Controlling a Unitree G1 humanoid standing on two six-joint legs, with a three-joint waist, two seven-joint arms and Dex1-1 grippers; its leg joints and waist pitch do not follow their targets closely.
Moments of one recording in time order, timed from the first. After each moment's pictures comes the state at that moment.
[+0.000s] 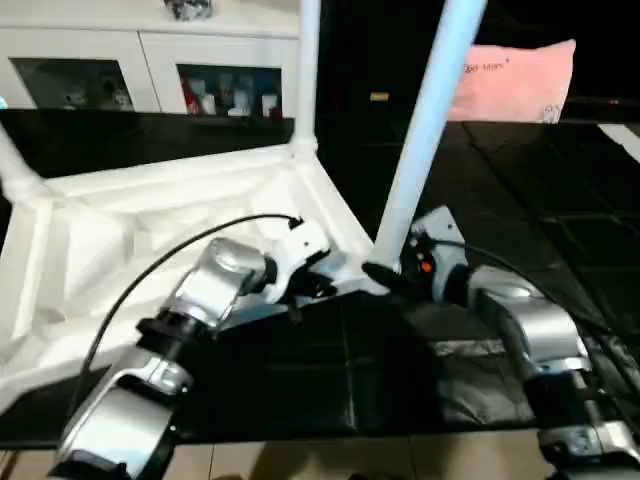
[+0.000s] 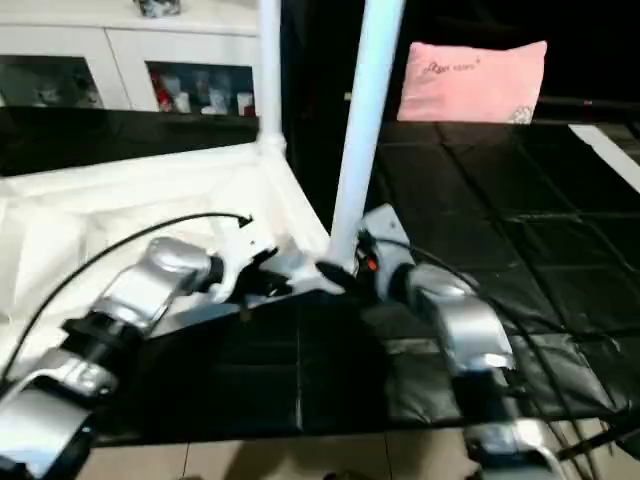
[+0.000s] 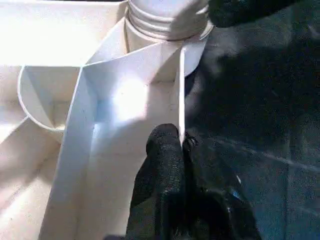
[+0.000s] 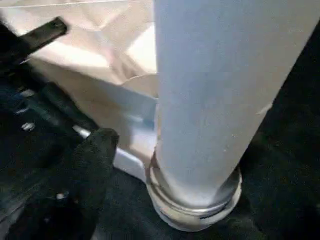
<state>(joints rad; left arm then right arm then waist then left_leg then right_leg) -0.70 0.30 -0.33 0.60 0.08 0.32 -1.08 -0.42 -0.32 0.08 0.24 0.14 0.47 0.83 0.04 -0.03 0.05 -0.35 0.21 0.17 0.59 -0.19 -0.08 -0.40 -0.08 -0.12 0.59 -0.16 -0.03</state>
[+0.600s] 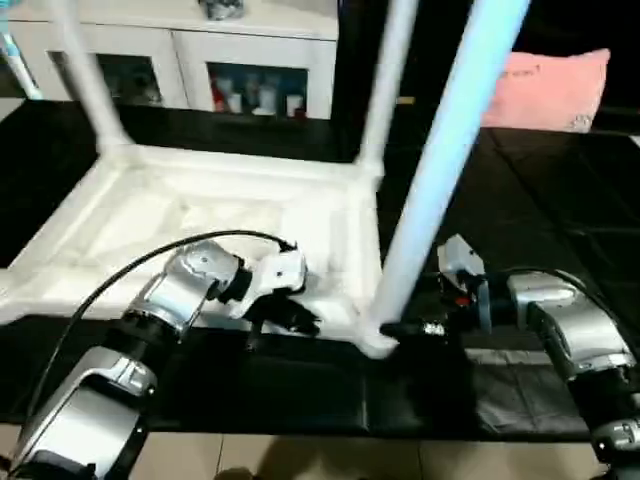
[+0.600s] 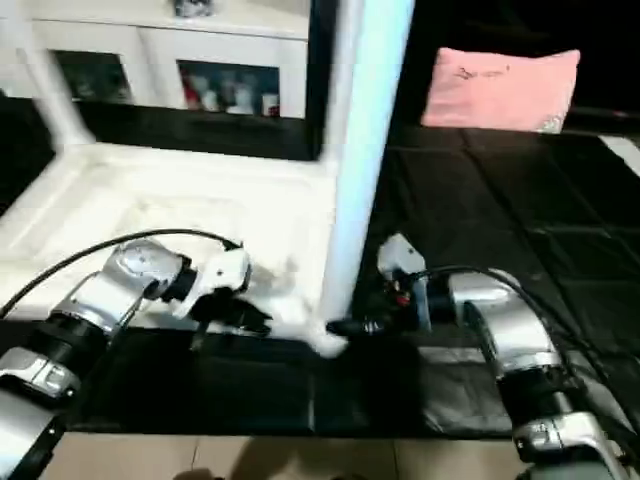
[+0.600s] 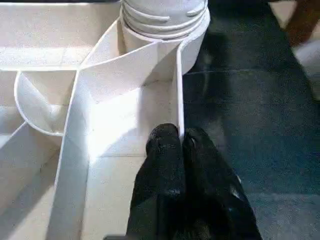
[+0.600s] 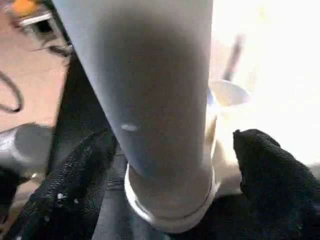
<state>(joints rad) -0.69 0.39 -0.41 0.65 0.05 -0.01 -1.46 -0.45 -0.50 0.17 0.39 0.23 0.22 1.41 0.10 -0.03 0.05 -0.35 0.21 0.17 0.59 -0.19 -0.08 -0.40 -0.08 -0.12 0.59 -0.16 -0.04</state>
